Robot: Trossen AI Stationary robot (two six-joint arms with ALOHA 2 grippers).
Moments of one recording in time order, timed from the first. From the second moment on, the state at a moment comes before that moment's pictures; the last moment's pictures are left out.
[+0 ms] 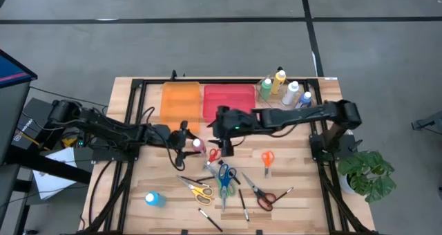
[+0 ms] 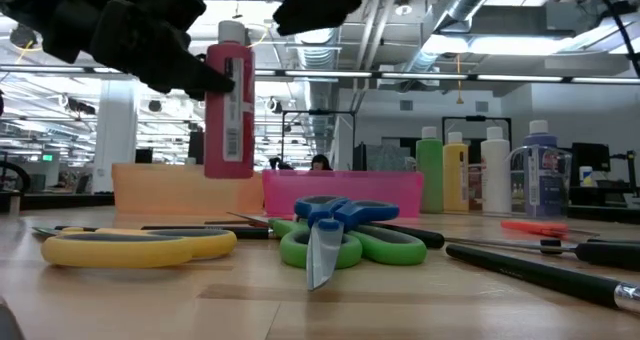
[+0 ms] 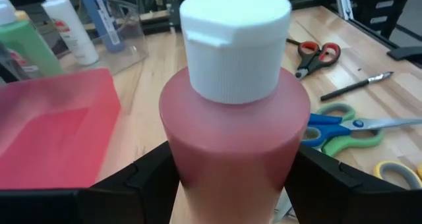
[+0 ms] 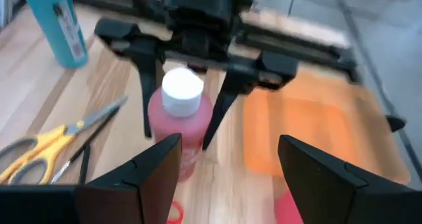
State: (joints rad) left arm -0.12 1.16 0.36 0.45 -0.10 0.13; right arm 0.07 1.75 1.47 -0.33 0.13 -0.21
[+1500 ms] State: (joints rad) left arm -0.12 1.18 0.36 0.45 -0.10 0.15; right arm 0.04 1.99 1.69 -0.38 -0.11 -0.29
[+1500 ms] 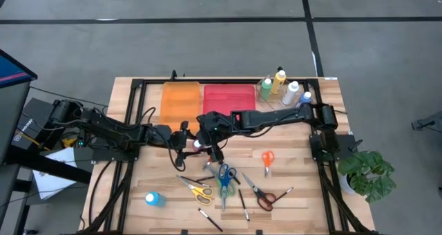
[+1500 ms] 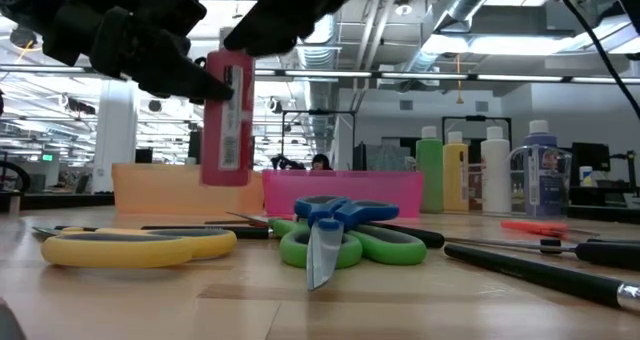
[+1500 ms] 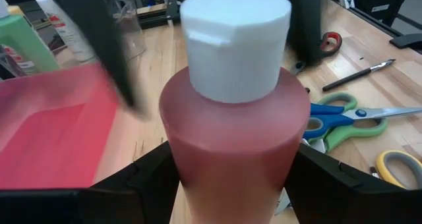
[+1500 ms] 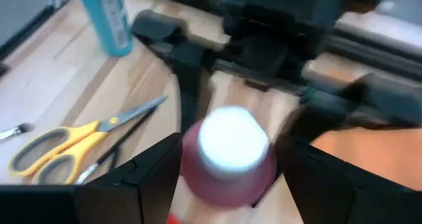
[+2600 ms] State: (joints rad) left arm -0.12 1.17 0.36 0.46 -0.10 0.14; right arm 0.04 1.99 1.69 -0.42 -0.16 -0.33
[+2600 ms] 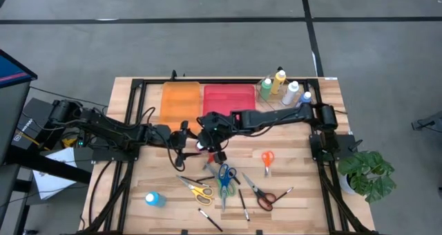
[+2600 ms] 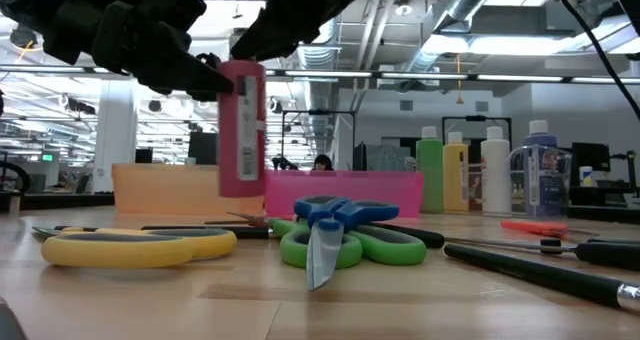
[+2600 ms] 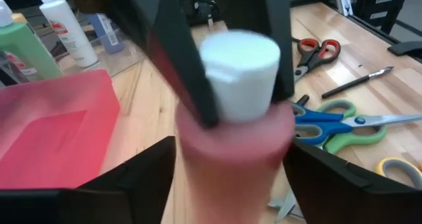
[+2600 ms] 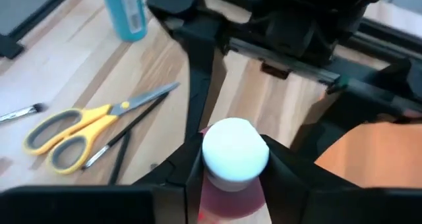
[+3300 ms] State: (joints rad) left arm -0.13 0.83 0.36 0.16 -0.10 0.14; right arm -0.06 1.66 1.43 -0.58 -0.18 -0.20
